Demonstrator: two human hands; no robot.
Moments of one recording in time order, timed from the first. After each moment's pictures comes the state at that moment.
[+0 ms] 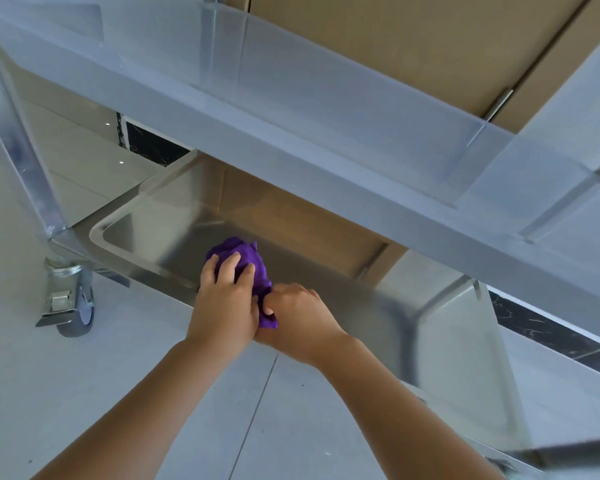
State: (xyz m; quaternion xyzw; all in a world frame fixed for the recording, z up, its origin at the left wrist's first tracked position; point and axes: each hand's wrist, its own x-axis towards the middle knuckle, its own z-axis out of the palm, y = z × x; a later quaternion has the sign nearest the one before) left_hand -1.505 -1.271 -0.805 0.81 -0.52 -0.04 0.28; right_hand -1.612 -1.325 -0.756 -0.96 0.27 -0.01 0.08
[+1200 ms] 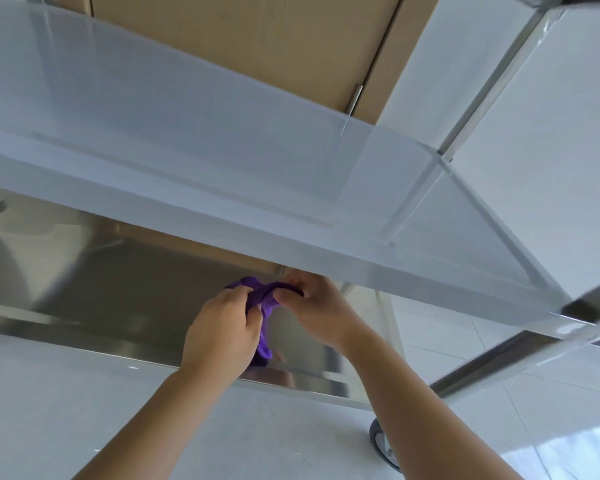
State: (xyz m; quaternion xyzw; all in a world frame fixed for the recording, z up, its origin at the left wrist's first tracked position) left_hand -1.633 -1.304 -0.743 0.73 -0.55 -0.14 0.38; right_hand -1.754 -1.361 -0.683 -0.76 0.49 -0.17 0.38
